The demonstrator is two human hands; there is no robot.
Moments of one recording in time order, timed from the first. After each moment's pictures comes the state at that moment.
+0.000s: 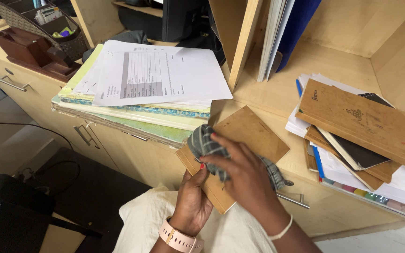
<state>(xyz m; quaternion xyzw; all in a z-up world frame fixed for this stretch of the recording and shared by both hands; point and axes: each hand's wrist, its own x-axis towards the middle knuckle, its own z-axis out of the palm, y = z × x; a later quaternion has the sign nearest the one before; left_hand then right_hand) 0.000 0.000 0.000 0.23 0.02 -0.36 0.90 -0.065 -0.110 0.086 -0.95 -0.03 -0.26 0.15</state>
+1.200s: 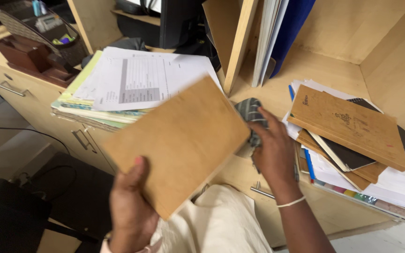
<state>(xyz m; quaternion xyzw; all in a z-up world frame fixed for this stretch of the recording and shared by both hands) 0.013 0.089 0.090 0.35 0.03 -0.16 0.92 -0.057 -0.186 0.092 -0.92 0.14 -0.35 0.06</state>
